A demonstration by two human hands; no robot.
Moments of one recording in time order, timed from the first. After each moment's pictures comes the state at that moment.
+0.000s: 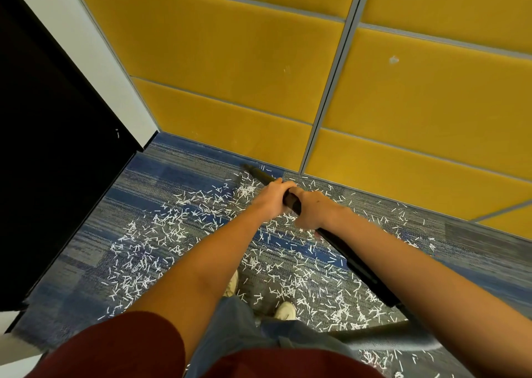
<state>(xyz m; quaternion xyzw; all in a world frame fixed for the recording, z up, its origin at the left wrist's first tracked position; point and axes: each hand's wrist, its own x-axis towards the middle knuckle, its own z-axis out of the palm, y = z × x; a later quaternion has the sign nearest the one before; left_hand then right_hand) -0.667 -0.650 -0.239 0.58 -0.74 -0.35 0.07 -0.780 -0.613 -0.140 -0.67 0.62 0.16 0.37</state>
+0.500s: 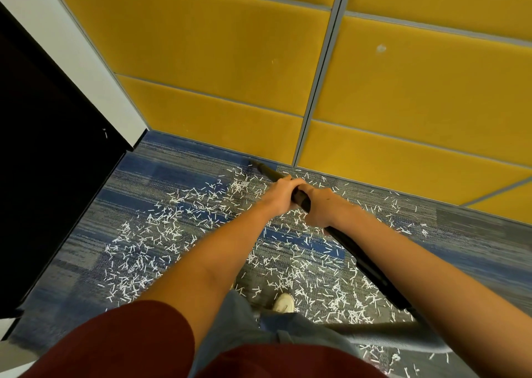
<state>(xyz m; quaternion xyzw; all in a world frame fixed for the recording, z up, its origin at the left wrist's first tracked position) -0.697 -0.642 -0.236 0.54 -0.76 -0.36 0.07 -0.806 -0.598 -0.134 -0.65 0.65 0.15 0.36</state>
